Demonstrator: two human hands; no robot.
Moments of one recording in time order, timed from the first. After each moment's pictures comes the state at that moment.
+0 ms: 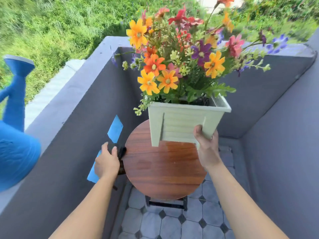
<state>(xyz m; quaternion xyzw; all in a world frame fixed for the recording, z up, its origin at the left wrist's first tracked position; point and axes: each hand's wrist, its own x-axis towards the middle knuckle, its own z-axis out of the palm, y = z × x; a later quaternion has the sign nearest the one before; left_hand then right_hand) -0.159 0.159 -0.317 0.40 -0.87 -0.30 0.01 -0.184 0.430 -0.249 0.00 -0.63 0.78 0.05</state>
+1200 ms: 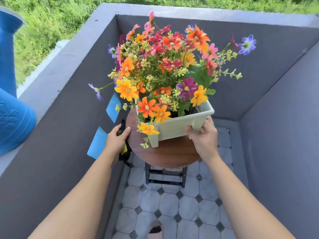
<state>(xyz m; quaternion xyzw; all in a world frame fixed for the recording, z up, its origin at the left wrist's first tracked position) -0.145 0.151 -0.365 0.30 -0.74 -0.60 -0.06 -0.143 0.425 -0.319 0.00 -0.73 0.68 0.08</state>
